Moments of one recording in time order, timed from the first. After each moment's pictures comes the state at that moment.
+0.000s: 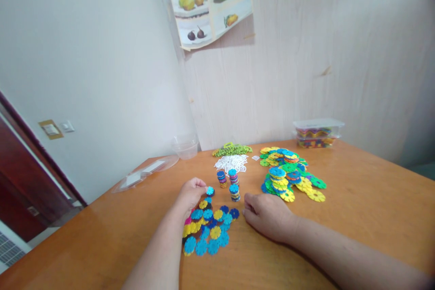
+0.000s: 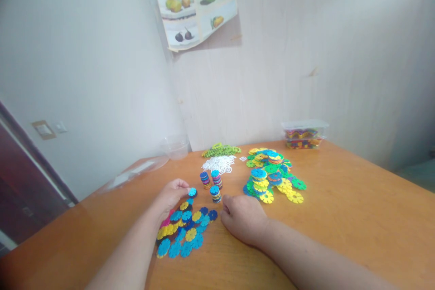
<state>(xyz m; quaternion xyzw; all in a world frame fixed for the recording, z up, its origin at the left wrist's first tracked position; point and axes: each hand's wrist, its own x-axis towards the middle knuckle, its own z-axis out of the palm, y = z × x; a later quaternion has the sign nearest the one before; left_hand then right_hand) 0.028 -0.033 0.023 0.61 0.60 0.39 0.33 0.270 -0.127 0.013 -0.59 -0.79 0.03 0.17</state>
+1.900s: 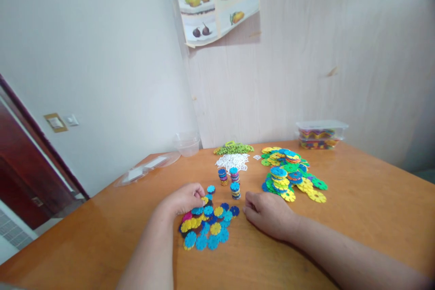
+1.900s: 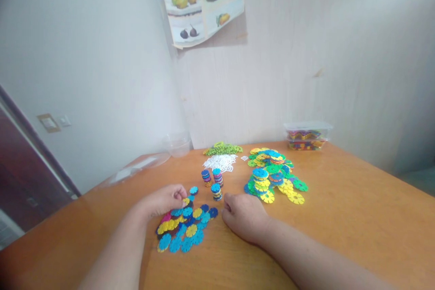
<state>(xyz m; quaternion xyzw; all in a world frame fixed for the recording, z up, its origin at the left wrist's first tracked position) -0.004 -0.045 0.038 0.73 0.58 0.14 0.33 0.273 -0.126 0.013 -0.59 -0.79 0.04 0.16</state>
